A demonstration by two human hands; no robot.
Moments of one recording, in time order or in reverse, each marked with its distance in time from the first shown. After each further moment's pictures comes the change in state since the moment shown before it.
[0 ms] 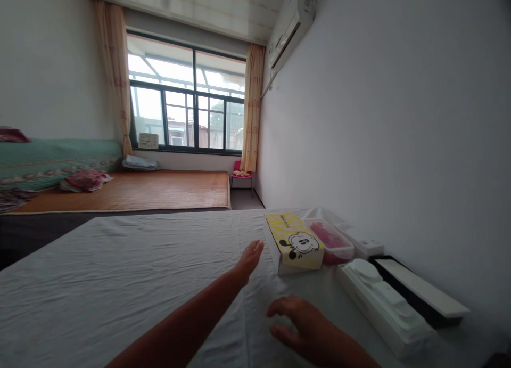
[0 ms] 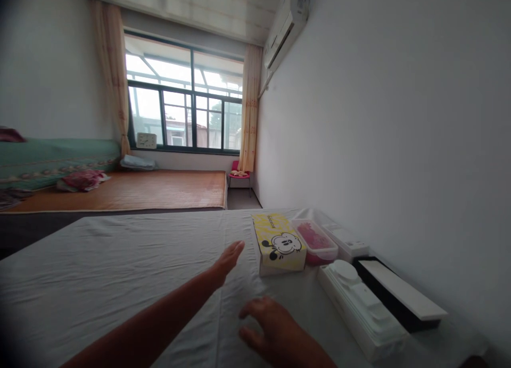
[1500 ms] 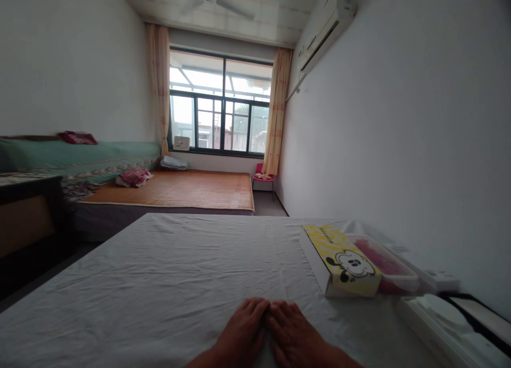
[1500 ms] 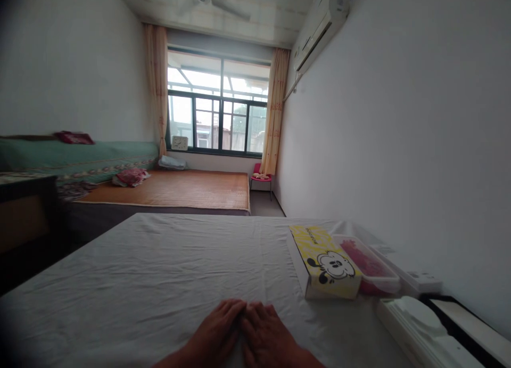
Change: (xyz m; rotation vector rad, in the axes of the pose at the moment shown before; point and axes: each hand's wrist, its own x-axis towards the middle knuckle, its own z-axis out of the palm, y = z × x) left_hand -0.122 -0.083 -0.113 0.716 -0.111 0.430; right_hand 0.098 -0.011 0.103 -0.445 -0.107 -0.419
